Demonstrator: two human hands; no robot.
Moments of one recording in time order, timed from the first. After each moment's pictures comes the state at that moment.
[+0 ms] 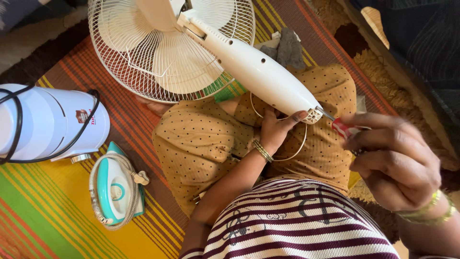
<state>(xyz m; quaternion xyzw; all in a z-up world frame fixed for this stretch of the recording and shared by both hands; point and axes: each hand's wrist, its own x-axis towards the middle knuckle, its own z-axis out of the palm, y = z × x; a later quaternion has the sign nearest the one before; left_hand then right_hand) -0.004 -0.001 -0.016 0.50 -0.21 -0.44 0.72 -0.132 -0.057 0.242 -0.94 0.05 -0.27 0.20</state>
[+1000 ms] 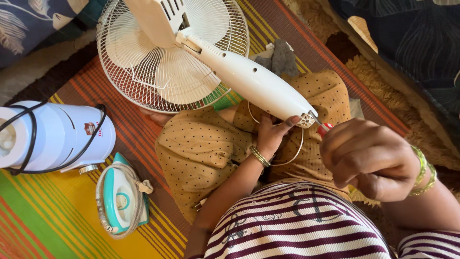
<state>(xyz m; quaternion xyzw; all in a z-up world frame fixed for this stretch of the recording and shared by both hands) -0.001 0.004 -0.005 0.49 -0.18 -0.49 0.69 -0.095 -0.079 0.254 -0.78 -0.21 -0.15 0.57</state>
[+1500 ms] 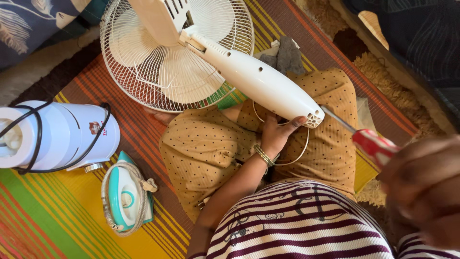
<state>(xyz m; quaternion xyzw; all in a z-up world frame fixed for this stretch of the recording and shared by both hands) 0.003 0.002 -0.015 0.53 -0.26 -0.43 0.68 -0.156 -0.098 0.245 -0.83 -0.13 -0.23 0.48</state>
